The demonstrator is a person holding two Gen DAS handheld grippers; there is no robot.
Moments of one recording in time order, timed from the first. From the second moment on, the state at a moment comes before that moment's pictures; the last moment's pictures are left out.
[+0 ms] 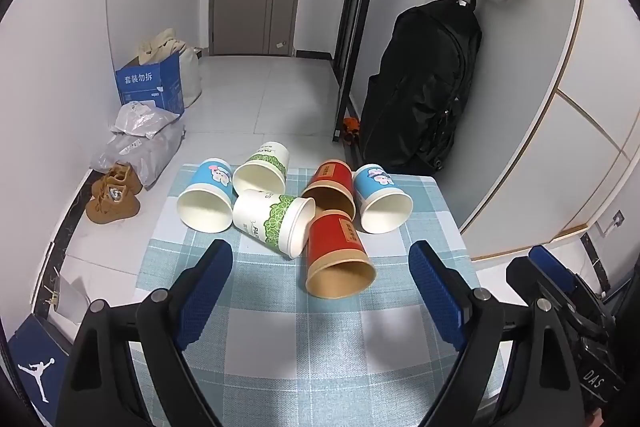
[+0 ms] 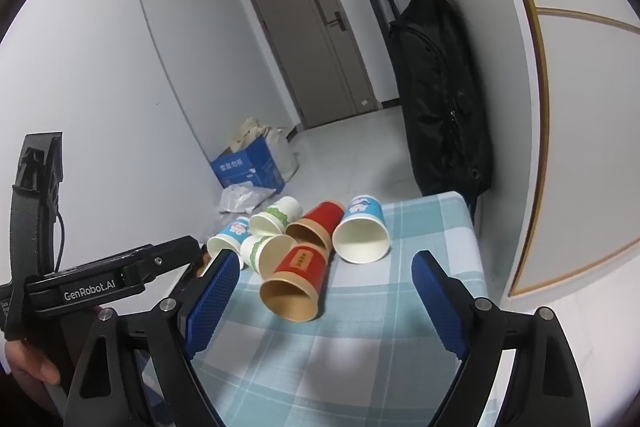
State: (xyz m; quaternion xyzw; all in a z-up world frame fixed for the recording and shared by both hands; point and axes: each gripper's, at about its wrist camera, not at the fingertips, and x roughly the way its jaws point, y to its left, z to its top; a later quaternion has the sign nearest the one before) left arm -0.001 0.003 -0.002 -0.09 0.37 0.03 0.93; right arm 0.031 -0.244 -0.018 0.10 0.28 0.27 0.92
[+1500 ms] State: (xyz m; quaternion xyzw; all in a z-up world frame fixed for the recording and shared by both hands) left arm 0.001 0.003 -0.004 -0.09 0.38 0.03 0.92; right arm 0.033 -0.245 -0.023 0.11 0.29 0.26 0.91
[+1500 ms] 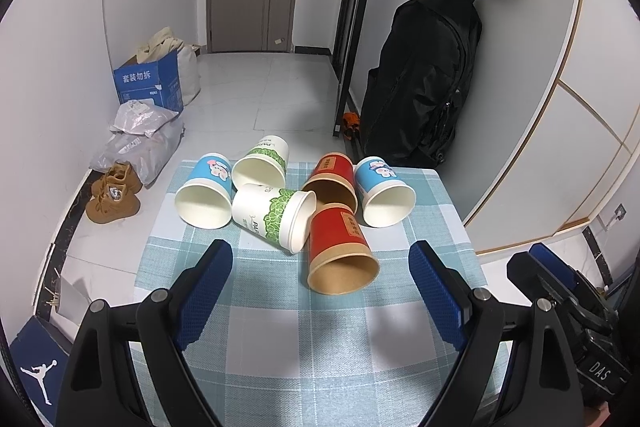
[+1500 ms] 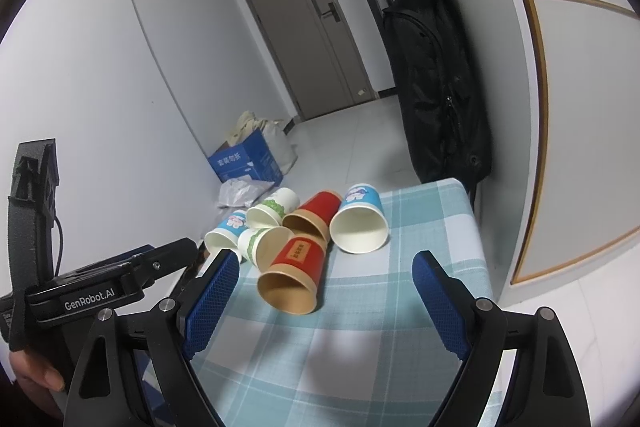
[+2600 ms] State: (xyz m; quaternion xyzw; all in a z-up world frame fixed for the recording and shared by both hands) left arm 0.083 0.002 -0.087 -0.20 0.52 0.01 0.83; right arm 0.087 -0.256 -0.045 0.13 0.37 0.25 0.88
